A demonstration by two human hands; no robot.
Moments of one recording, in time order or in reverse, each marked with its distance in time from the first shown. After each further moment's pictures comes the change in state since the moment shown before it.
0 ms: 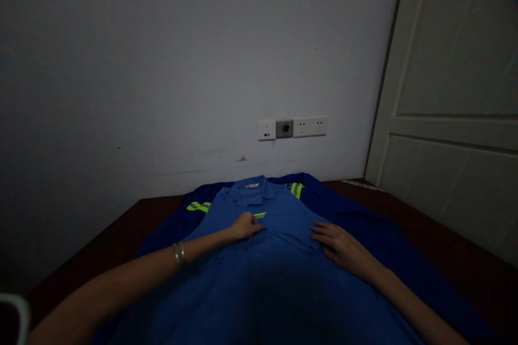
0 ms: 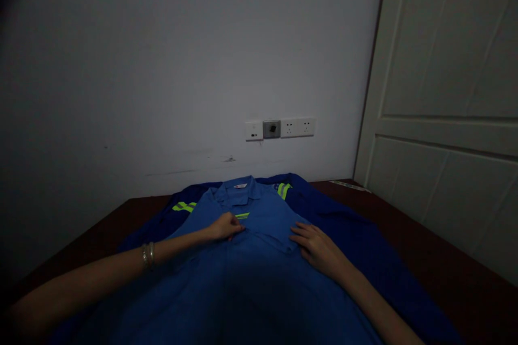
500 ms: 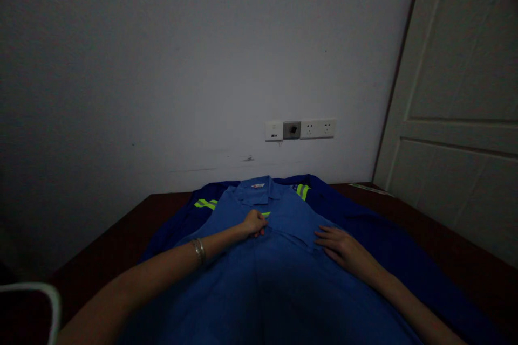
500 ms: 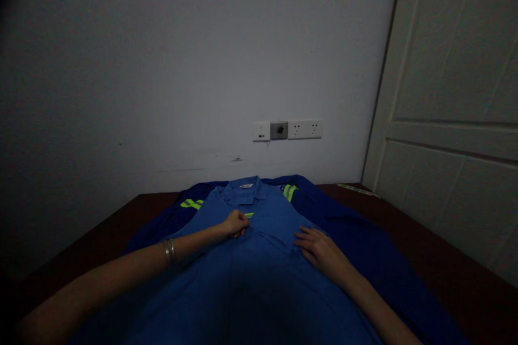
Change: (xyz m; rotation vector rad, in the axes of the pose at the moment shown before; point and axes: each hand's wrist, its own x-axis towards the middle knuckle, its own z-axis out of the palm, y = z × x) left_hand 0.010 0.007 0.014 -0.286 0.059 -0.199; right_hand 0.003 -0.009 0.003 0.050 0.002 0.015
